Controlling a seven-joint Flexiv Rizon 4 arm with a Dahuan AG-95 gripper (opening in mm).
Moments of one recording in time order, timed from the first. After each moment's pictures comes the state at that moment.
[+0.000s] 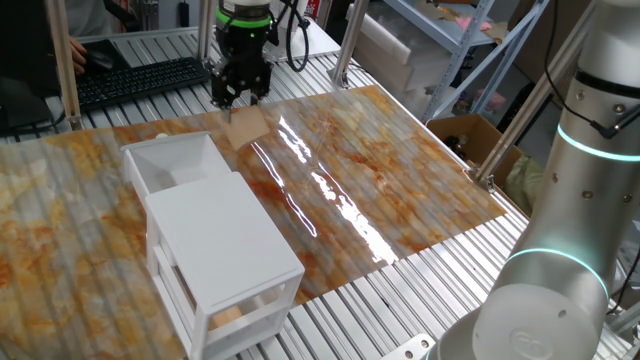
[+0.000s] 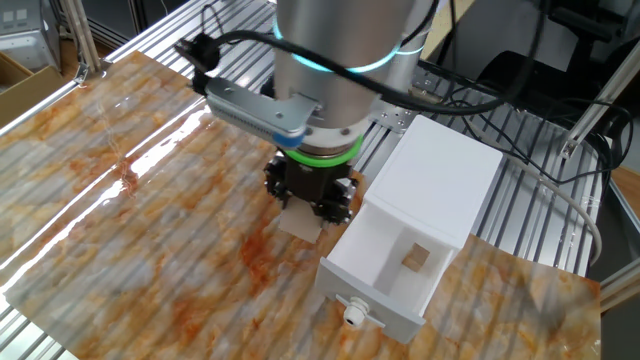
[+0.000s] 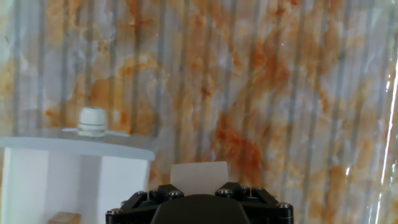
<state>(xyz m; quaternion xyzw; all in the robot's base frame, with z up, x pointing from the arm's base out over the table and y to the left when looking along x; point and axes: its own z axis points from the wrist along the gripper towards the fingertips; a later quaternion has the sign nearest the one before) 0.592 0.080 0.225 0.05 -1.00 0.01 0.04</state>
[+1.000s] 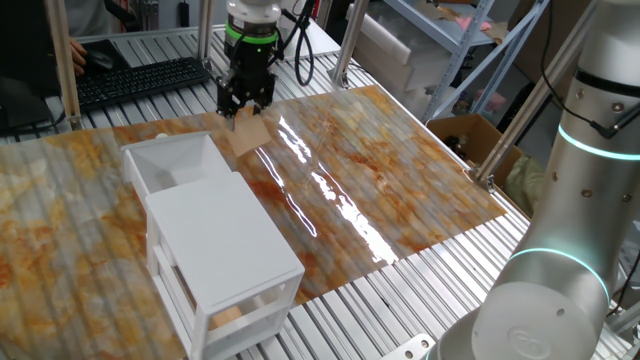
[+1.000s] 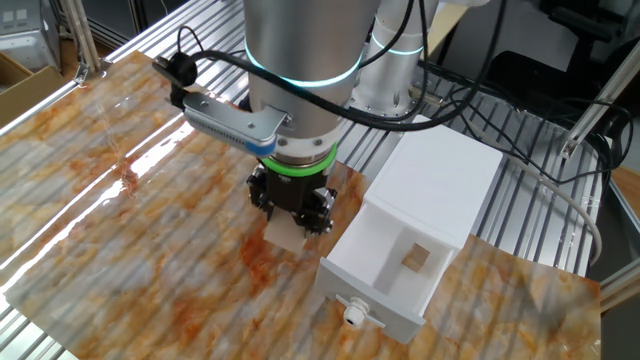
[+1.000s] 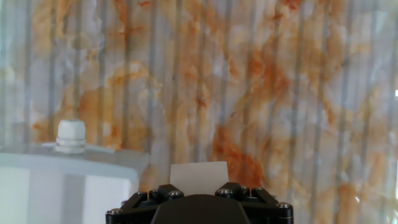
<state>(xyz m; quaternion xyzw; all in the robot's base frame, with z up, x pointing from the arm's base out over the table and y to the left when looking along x) 0.606 0.070 0.184 0.04 -1.00 -0.01 0.01</state>
